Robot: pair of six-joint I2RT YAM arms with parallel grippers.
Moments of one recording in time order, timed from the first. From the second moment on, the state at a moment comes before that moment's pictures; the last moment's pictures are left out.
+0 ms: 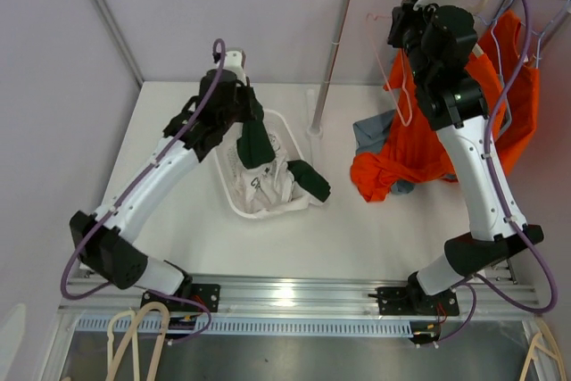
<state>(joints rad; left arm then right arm) -0.51 1.42 1.48 -0.42 -0.23 -0.27 0.37 1.54 2.03 -0.36 0.30 0.09</state>
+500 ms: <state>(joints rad) -0.50 1.61 1.09 -0.39 -0.15 -0.47 0.34 1.73 2.14 -0.28 0.20 0.05</state>
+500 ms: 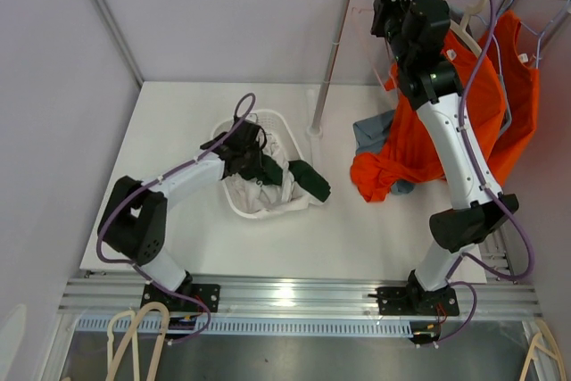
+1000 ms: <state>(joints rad) -0.54 1.54 1.21 -0.41 -0.18 -0.50 0.34 1.74 2.15 -0.31 0.20 0.06</state>
